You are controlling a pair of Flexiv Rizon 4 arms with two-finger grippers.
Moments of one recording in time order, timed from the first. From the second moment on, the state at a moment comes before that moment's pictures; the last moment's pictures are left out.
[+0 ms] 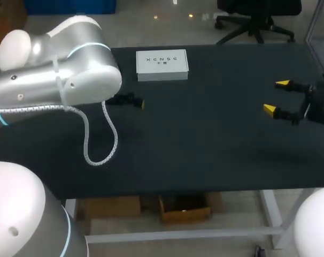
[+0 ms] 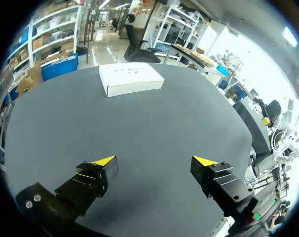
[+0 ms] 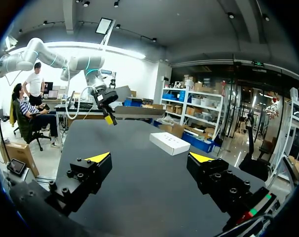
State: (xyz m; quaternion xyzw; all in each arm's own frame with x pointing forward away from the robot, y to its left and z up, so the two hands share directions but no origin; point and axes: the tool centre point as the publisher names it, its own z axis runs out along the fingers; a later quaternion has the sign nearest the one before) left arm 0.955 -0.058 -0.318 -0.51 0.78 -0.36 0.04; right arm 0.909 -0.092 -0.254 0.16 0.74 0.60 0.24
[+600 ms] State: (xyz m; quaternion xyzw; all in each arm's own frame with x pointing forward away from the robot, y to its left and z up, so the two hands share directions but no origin) left arm 0.960 -0.041 -0.289 -0.46 0.77 -0.41 0.15; right arm 0.909 -0.092 -0.254 0.16 0.74 0.60 0.24
